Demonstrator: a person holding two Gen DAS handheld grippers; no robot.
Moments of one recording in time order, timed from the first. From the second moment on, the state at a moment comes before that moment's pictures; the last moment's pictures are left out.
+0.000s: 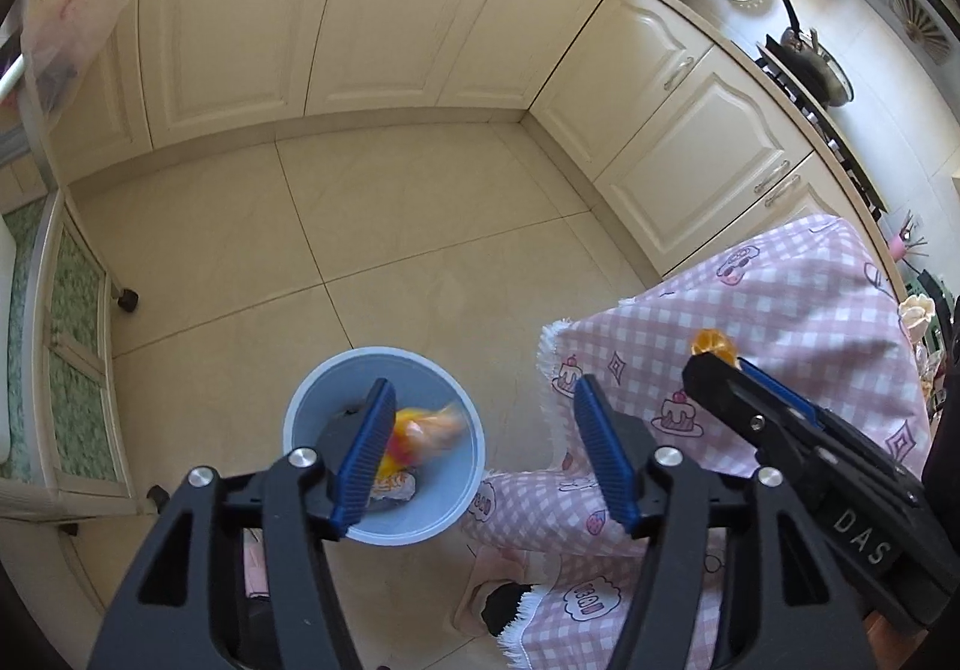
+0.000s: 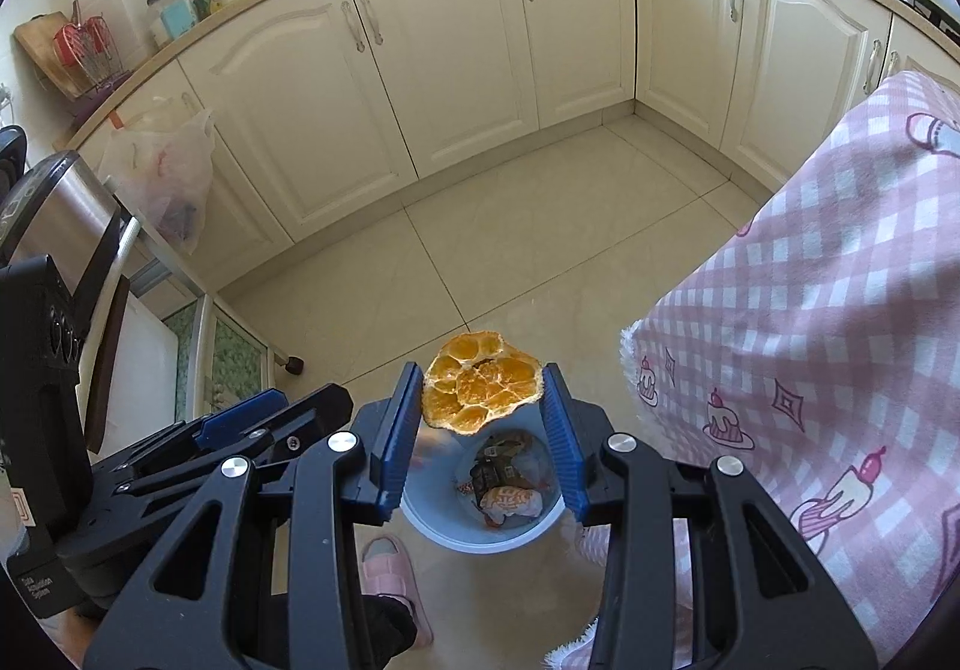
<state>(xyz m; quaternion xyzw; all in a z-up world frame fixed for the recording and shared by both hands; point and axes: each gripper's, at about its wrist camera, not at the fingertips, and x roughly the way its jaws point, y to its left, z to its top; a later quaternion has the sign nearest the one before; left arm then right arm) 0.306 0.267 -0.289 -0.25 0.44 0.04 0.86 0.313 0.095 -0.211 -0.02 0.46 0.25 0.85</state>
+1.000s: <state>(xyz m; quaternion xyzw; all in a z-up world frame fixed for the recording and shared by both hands) 0.293 0.234 -0.228 -0.21 0.41 0.04 0.89 0.299 0.065 -0.158 0.00 0.40 0.25 0.88</state>
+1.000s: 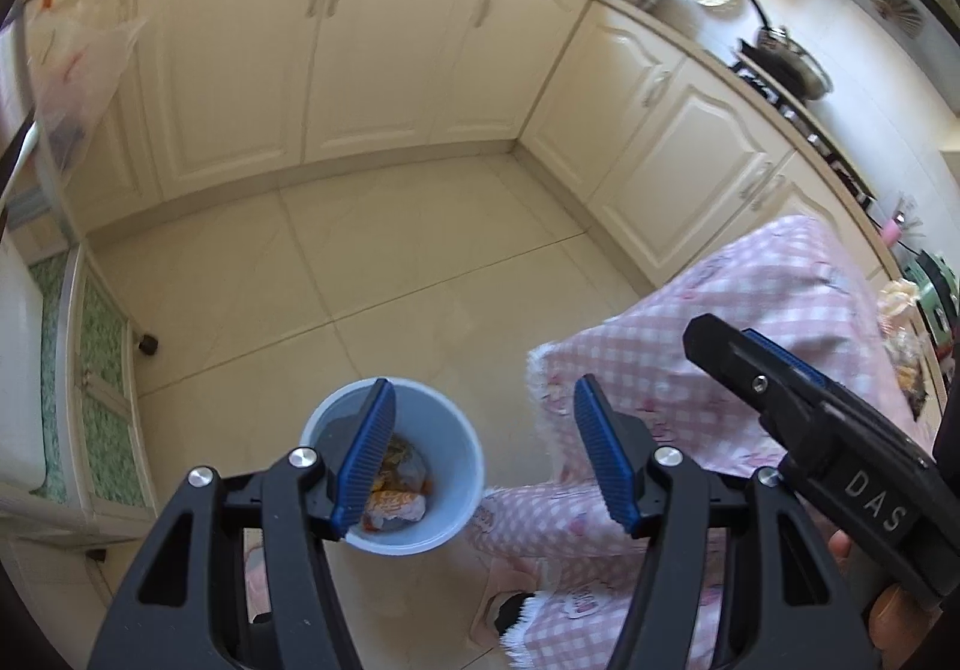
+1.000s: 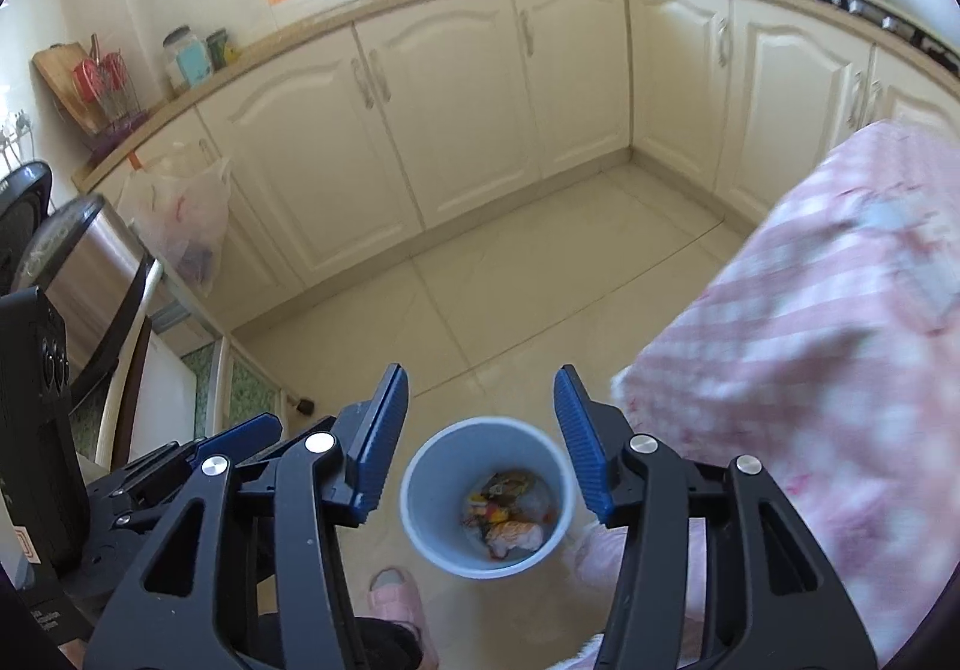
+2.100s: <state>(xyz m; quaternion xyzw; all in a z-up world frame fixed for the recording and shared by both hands) 0.402 -0.154 -0.153 -0.02 0.43 -0.21 0.88 0.310 -0.329 -0.107 0.10 0.36 -0.01 0.93</state>
